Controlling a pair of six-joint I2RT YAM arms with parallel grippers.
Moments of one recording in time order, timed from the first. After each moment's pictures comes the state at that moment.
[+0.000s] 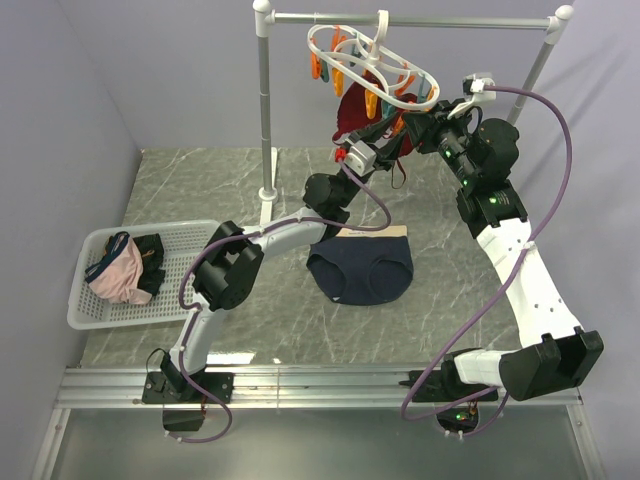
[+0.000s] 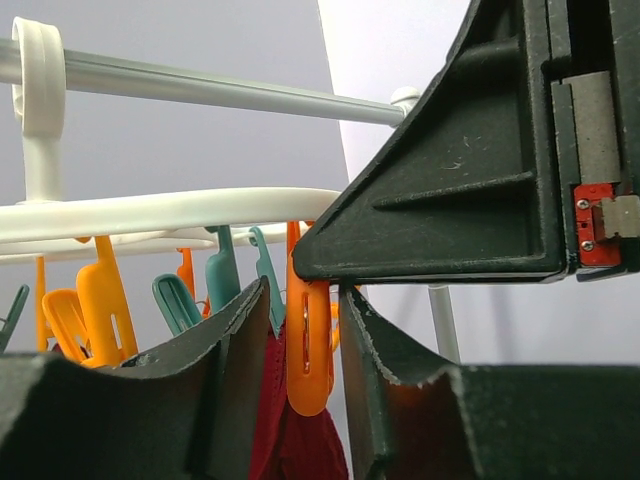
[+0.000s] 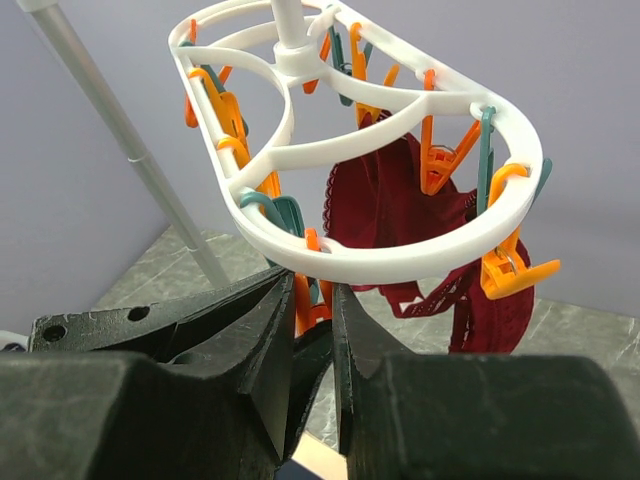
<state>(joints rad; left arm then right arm) -0.82 2.19 1.75 1.32 0.09 0.15 0.20 1.28 1.39 0.02 -0.23 0.27</state>
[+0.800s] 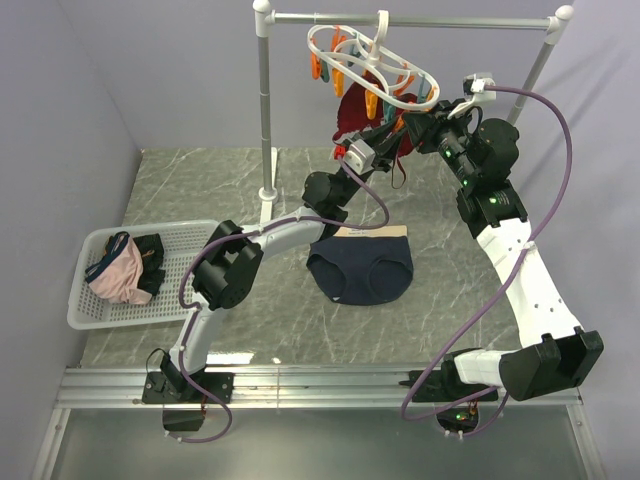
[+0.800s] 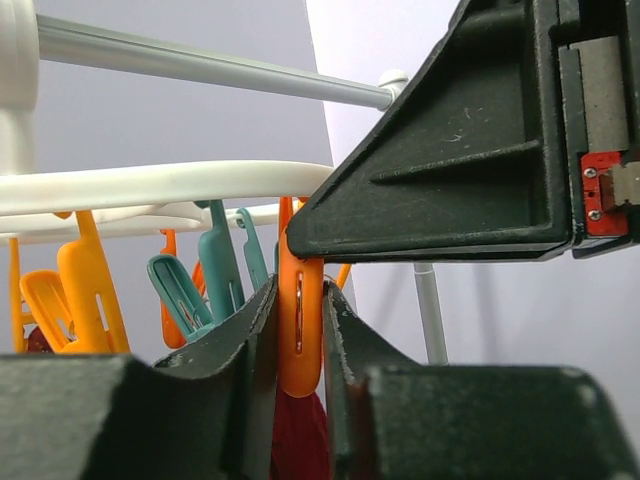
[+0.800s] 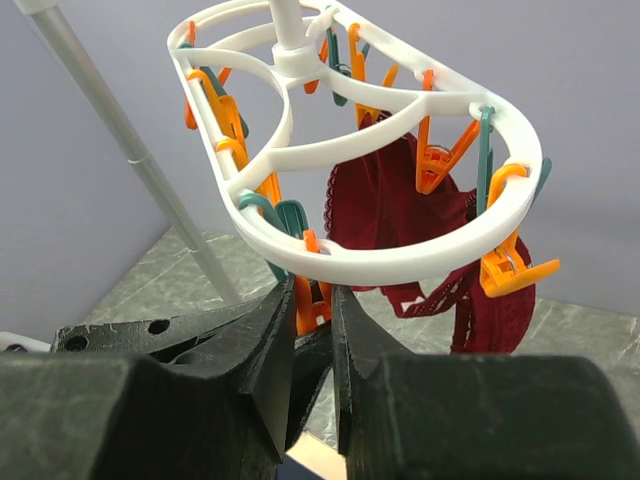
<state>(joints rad) -0.81 2.19 1.74 1.29 0.12 0.11 0.20 1.28 1.39 0.02 -0.23 0.27</state>
